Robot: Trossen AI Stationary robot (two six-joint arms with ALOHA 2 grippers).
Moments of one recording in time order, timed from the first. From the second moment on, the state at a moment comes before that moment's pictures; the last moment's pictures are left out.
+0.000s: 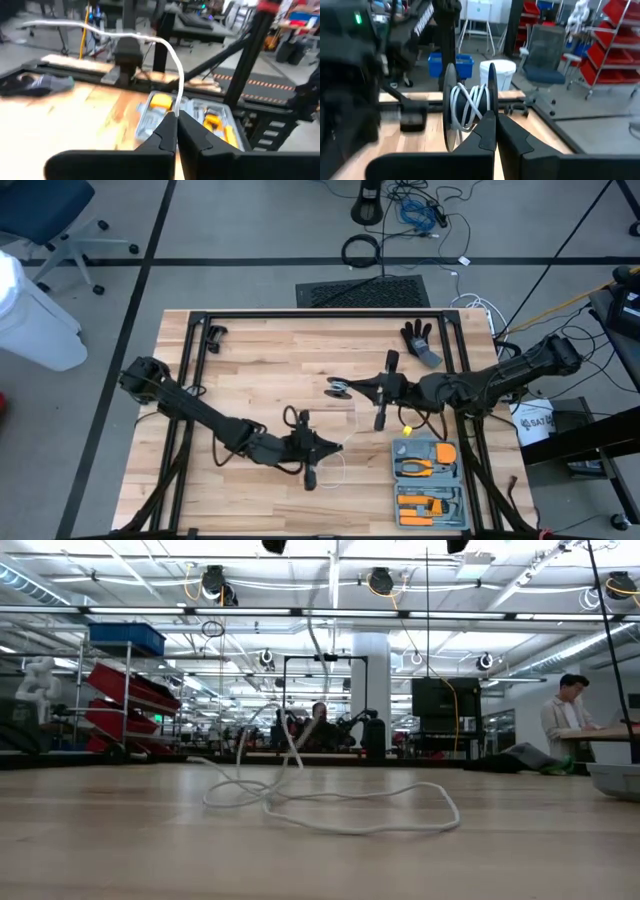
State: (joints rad) left arm -0.48 1.70 1.09 0.45 -0.53 -0.24; right arm 0.29 1.14 0.81 0.29 0.54 -0.04
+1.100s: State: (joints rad) left arm -0.66 1.54 1.09 -0.34 -0.59 -0.67; right arm 0.45 1.03 0.81 0.17 0.38 0.09
